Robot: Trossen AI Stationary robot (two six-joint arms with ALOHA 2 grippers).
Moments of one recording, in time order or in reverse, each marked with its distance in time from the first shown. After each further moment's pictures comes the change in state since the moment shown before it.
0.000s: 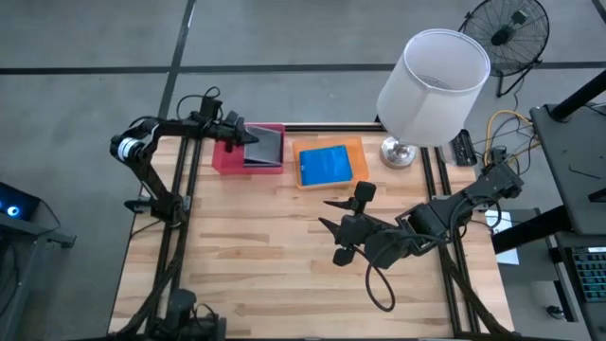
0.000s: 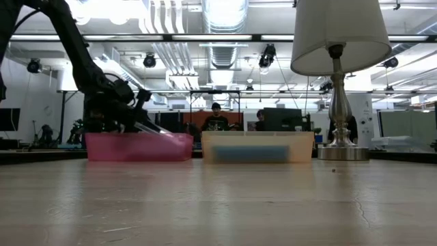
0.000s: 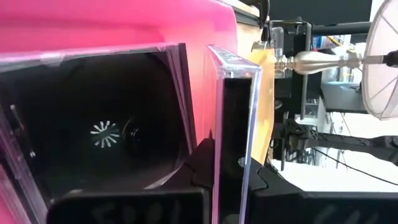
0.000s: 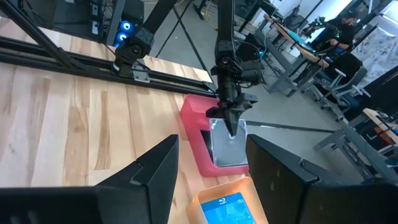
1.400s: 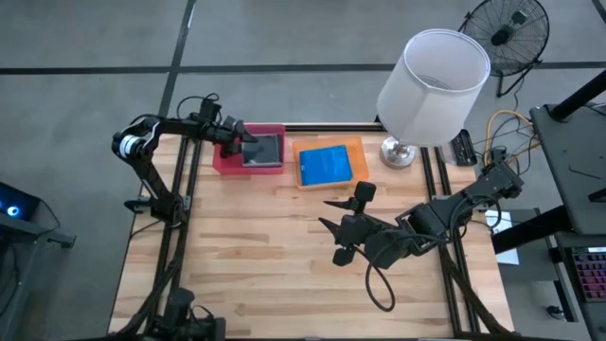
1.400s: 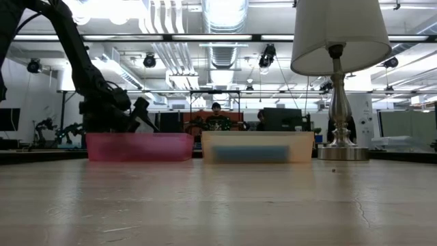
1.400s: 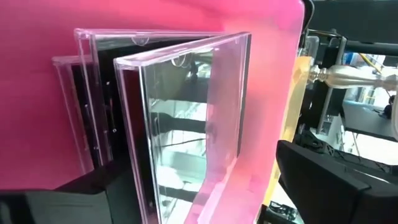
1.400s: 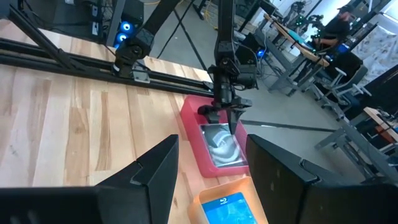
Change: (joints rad) left arm 0.031 0.035 0.009 -0.152 -0.056 0.016; right arm 0.000 0.000 0.000 0.000 0.000 0.007
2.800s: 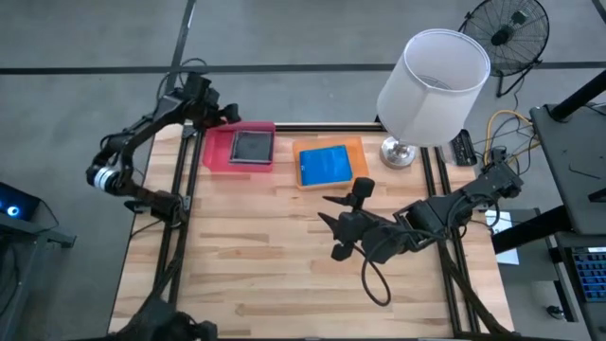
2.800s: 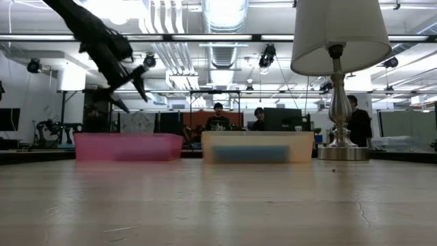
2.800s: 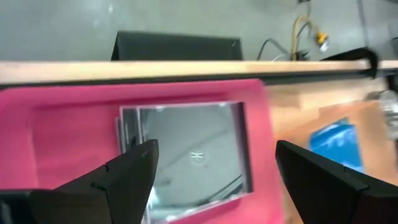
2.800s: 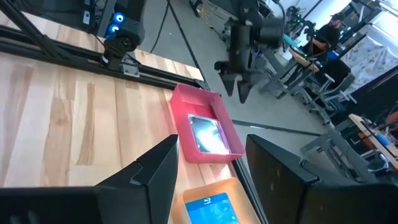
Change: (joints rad) left arm -0.070 -0.352 0.296 -0.572 -0.620 0.204; right arm -0.024 0.000 0.000 0.002 0.002 -0.079
